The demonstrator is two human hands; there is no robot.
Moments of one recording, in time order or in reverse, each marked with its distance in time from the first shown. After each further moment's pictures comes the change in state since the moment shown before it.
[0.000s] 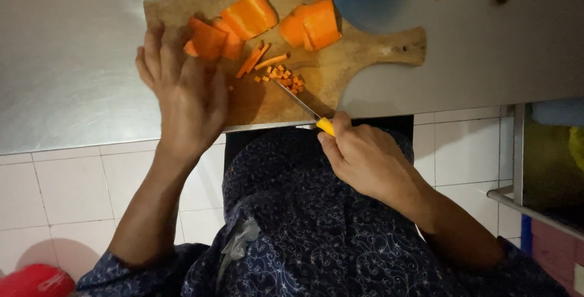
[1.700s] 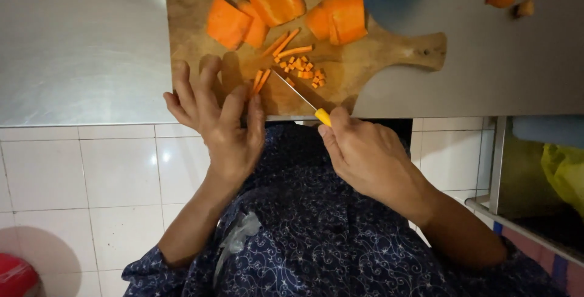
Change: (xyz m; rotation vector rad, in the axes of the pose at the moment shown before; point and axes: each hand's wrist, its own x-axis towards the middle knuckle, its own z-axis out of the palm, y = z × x) left_hand -0.059 0.041 0.031 -0.048 0.309 -0.250; right_hand 0.002 -0.022 0.004 -0.115 0.074 -0.091
